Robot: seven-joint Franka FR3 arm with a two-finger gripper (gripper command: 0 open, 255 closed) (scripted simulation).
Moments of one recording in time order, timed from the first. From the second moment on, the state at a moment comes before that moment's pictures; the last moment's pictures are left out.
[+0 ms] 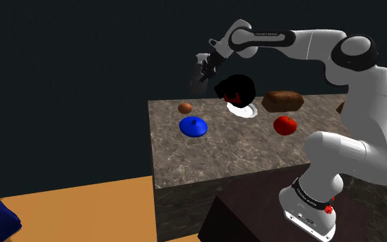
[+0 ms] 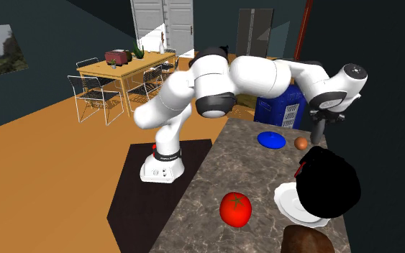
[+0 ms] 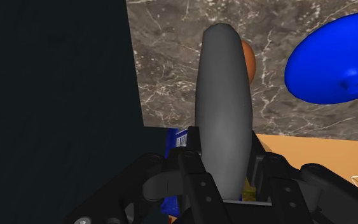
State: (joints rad) arm 1.99 -0.83 -1.93 -1.63 -0.31 2.18 -1.09
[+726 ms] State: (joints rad) arm 2.01 -0.88 -1.99 -1.68 -0.35 2.28 -1.10
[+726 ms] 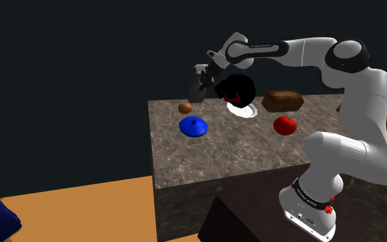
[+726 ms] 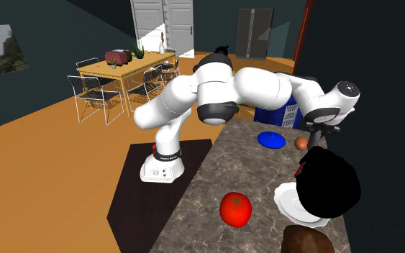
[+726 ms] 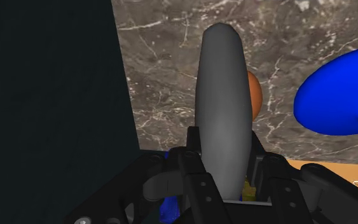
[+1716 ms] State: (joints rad) arm 2.03 -0.92 -2.02 -1.70 -0.37 2.33 -1.11
